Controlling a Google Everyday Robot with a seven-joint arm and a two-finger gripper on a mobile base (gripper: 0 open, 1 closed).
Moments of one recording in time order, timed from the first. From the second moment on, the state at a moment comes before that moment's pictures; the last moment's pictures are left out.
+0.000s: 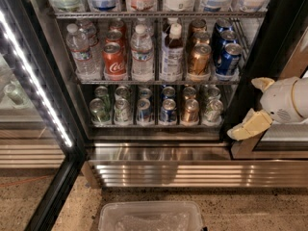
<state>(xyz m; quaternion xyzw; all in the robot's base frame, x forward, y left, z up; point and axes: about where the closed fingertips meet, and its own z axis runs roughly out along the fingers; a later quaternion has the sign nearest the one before) 0.515 -0.238 0.829 -0.46 0.80 0.08 0.38</state>
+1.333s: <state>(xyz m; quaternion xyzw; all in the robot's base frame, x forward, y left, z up) 0.601 -0.159 0.794 -0.46 0.74 0.15 0.46</state>
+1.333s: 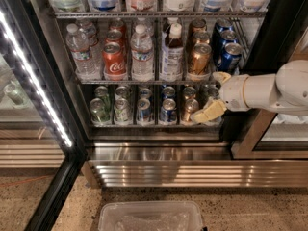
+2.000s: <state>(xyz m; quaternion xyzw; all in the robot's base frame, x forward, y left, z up) 0.603 -0.155 0.791 -0.46 0.74 0.15 0.46</state>
